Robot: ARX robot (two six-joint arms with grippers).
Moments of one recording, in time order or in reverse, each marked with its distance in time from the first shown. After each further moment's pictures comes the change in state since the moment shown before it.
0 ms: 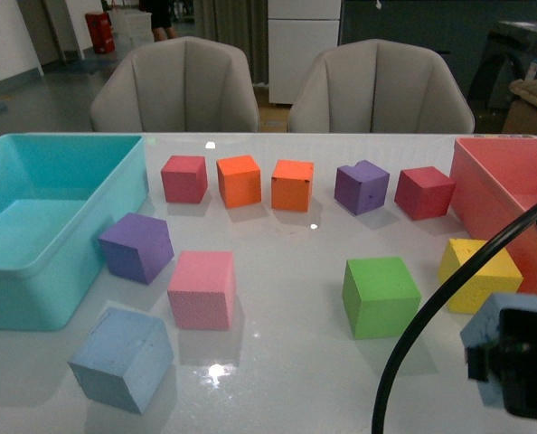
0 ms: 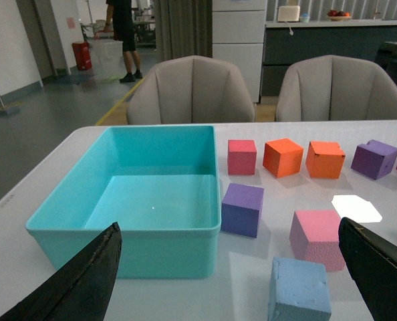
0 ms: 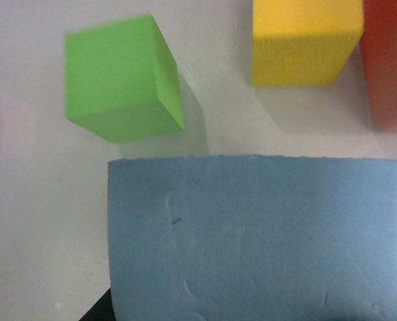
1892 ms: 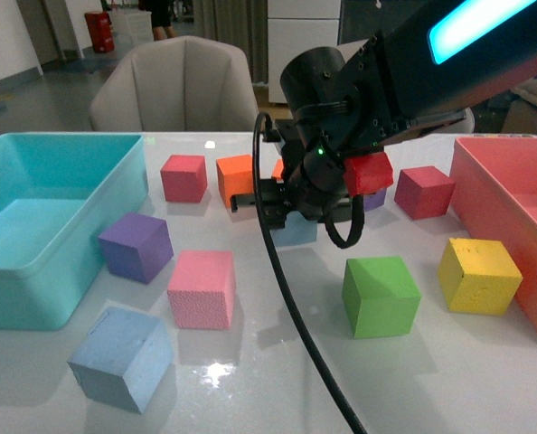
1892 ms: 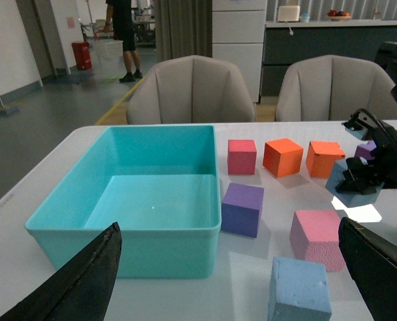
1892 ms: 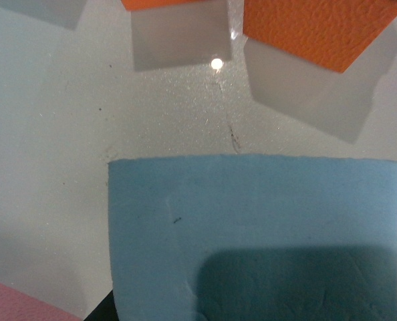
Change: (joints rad) left arm 0.000 0.000 0.000 0.000 0.000 0.000; right arm 0.150 0.936 1.357 -0.467 -0.095 -0.171
